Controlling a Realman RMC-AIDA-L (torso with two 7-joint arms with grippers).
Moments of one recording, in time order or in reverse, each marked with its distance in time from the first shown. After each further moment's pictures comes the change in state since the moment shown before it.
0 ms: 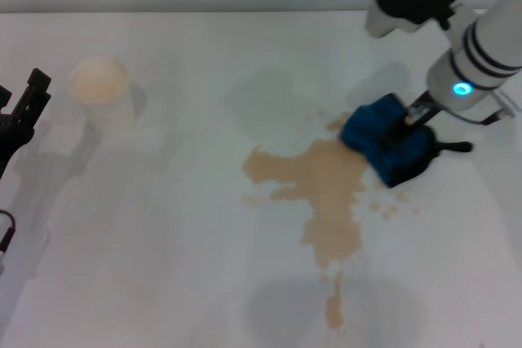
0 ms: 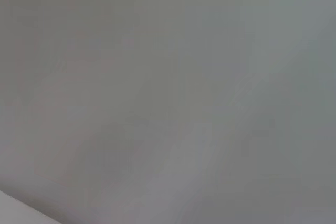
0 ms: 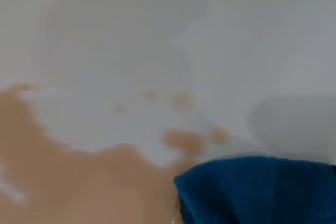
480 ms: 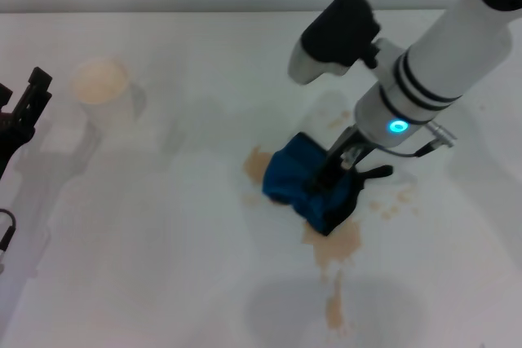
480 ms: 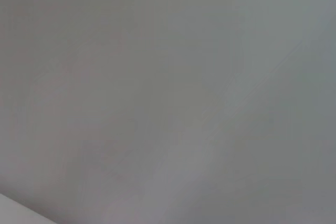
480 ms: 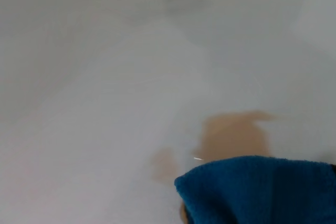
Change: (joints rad) left arm -0.002 0.002 0.000 0.002 0.004 0.000 0.000; right arm -0.010 0.001 -0.362 -0.102 0.391 0.012 -0.087
